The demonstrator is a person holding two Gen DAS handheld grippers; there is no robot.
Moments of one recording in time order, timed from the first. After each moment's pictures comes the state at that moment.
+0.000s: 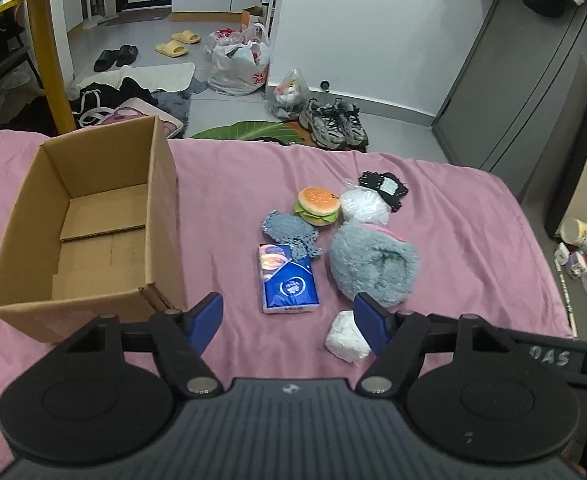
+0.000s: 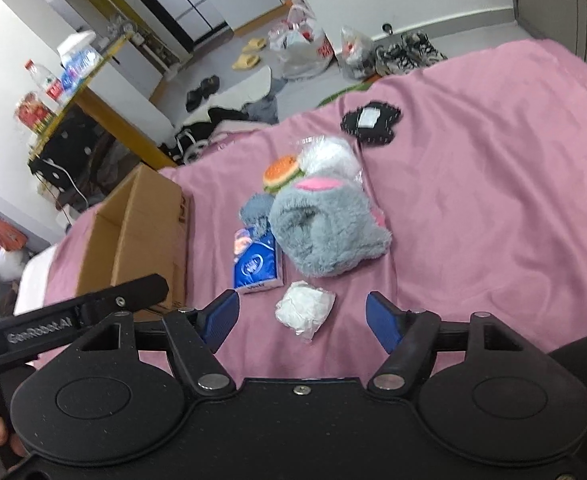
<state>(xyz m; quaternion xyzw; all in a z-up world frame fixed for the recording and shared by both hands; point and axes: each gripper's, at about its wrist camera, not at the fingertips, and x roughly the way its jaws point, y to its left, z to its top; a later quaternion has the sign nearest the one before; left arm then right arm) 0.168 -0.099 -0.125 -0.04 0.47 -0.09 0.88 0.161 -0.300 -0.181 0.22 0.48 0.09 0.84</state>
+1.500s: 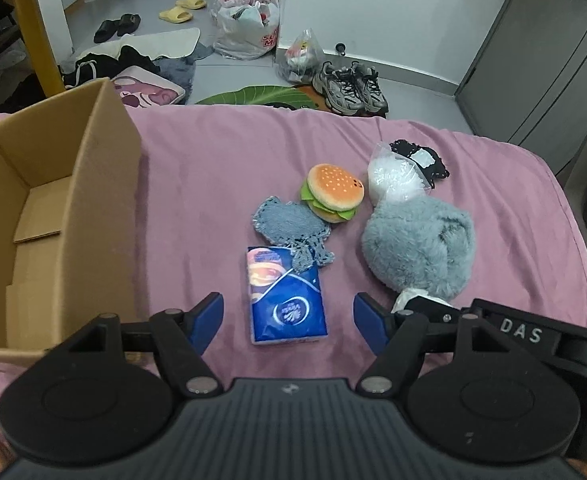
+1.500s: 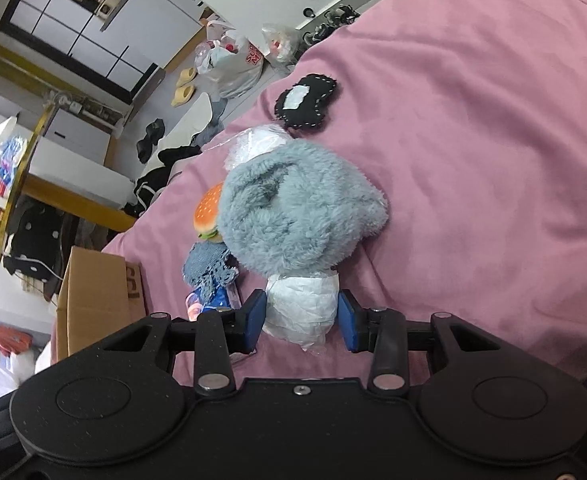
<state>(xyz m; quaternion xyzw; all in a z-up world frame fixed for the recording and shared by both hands) 0.233 -0.130 -0.186 -0.02 0.52 -0.07 0.85 0.197 -0.322 -0.245 0.37 0.47 0.00 0.80</state>
